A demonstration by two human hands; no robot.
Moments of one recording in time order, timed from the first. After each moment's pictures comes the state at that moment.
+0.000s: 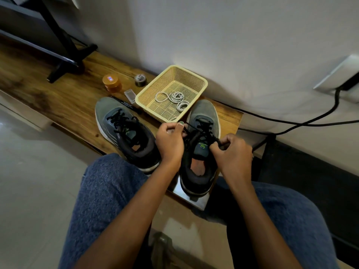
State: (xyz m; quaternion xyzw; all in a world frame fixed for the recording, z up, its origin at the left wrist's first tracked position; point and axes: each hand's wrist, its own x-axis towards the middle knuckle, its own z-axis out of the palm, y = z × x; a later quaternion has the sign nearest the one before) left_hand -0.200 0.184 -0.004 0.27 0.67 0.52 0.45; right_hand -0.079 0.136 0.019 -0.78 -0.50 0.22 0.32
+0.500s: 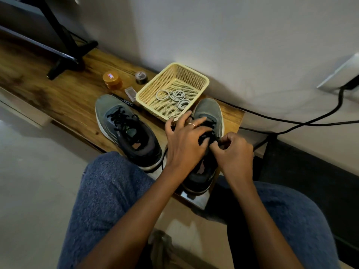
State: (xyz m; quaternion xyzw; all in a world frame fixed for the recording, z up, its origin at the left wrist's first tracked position) left_hand -0.195 0.171 -0.006 0.76 0.58 0.29 0.07; right_hand -0.080 0.136 0.019 -0.77 -0.52 0.20 0.32
